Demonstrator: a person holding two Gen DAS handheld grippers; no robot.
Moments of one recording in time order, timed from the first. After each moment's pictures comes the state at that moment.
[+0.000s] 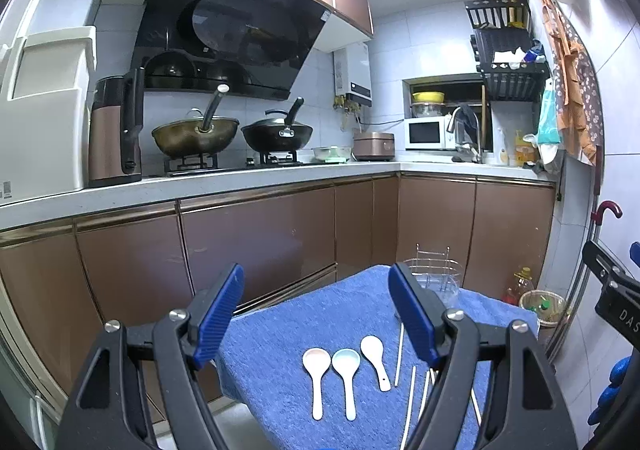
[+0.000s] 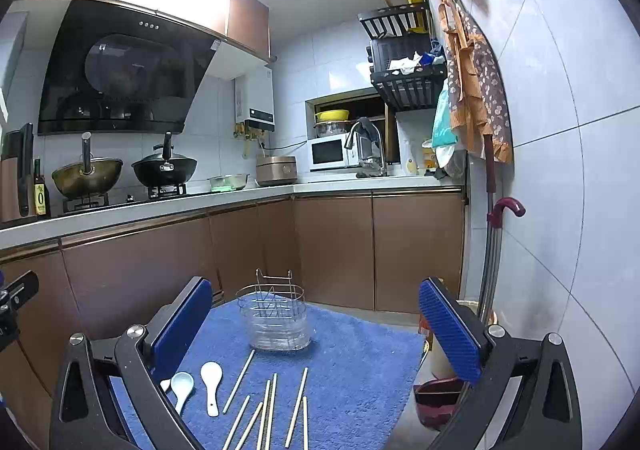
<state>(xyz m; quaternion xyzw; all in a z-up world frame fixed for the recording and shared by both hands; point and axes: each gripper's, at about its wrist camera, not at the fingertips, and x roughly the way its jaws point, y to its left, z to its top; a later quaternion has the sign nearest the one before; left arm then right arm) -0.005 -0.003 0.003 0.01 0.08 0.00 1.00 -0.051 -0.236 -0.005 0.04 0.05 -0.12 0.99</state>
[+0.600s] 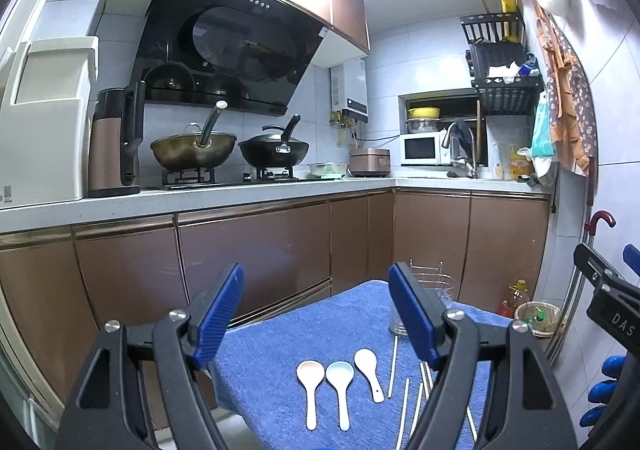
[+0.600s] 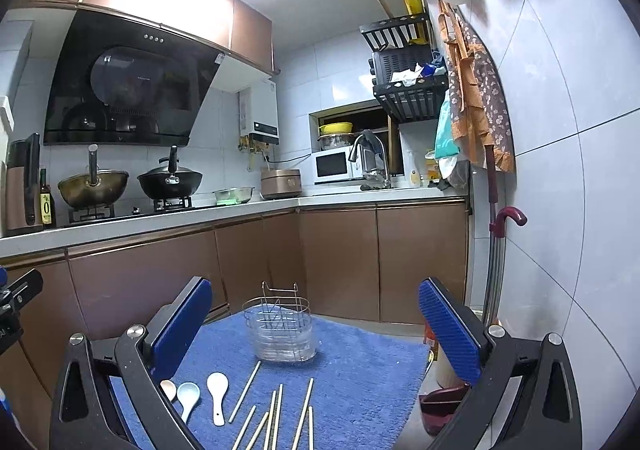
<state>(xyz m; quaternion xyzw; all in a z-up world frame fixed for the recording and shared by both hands) -0.015 -0.006 0.005 0.01 0.05 -0.01 1.00 -0.059 -0.233 -0.001 0.05 0.02 -0.12 0.99</state>
